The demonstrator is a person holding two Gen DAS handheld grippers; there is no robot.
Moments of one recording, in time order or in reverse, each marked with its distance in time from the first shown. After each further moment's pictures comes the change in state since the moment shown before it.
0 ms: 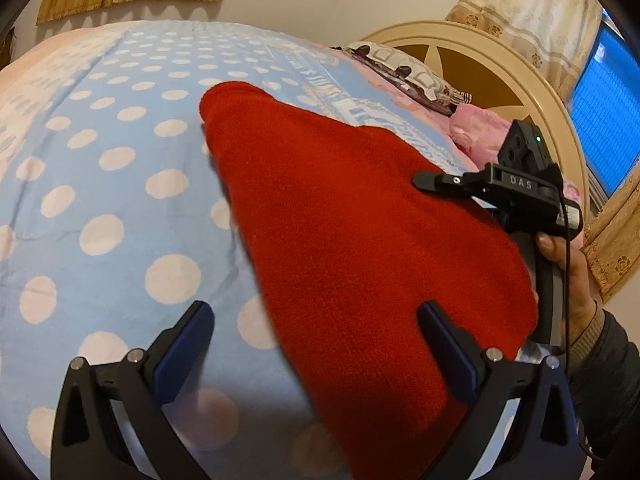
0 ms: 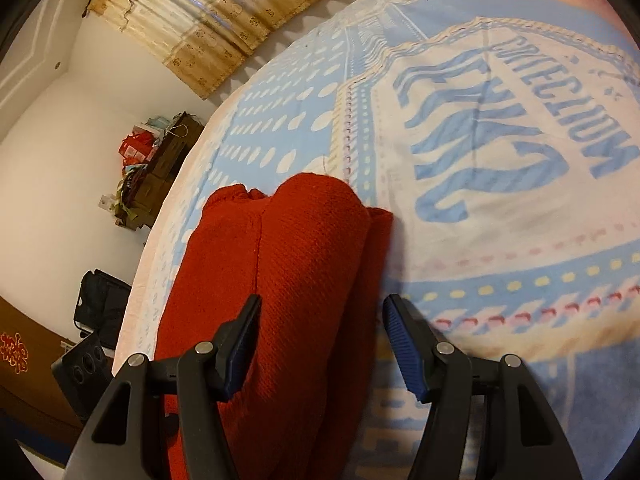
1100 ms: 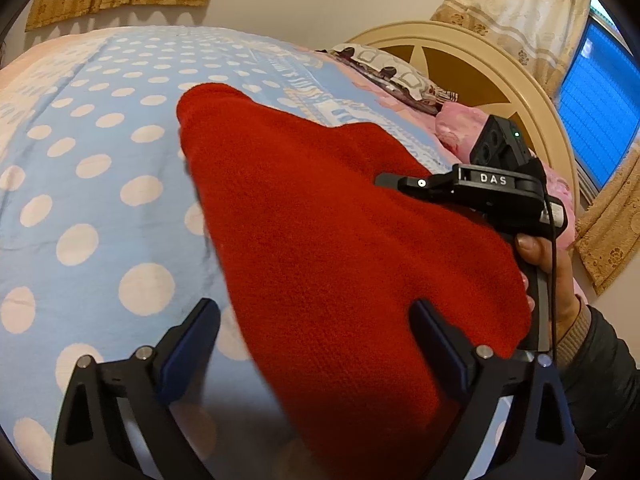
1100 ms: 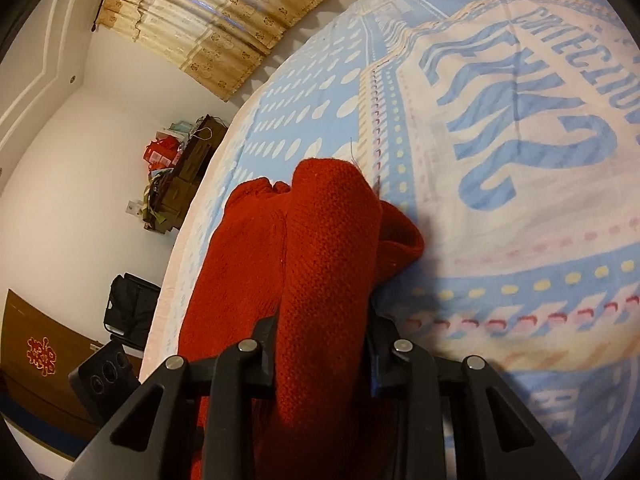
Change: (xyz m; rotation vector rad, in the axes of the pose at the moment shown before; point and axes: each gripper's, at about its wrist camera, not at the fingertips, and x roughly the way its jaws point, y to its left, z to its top) left arm 0.005 -0.002 0.005 0.033 -0.009 -0.052; right arm 0.018 -0.003 -0.006 0.037 0.006 0.112
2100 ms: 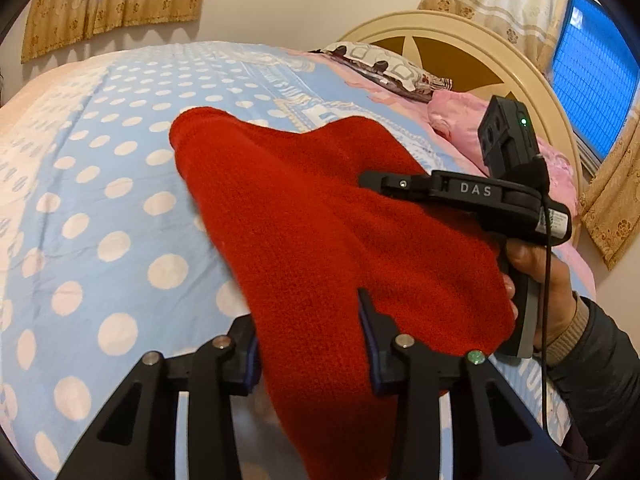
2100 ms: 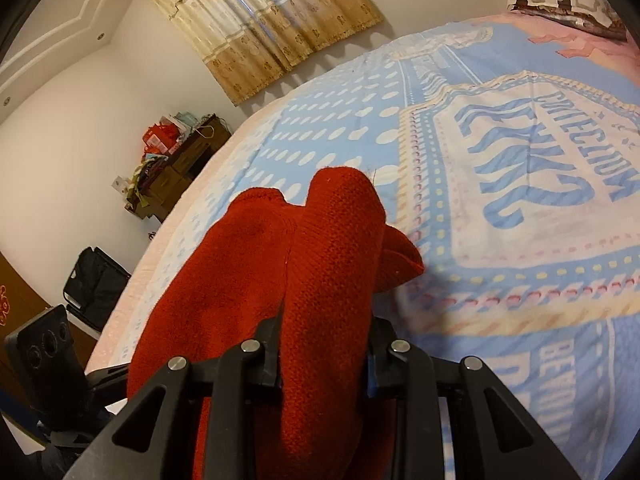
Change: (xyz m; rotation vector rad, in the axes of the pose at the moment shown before) left arm -0.037 -0.031 -0.008 0.083 0.004 0.080; right arm -0.020 0.058 -0.031 -0.206 -0.121 -0.095
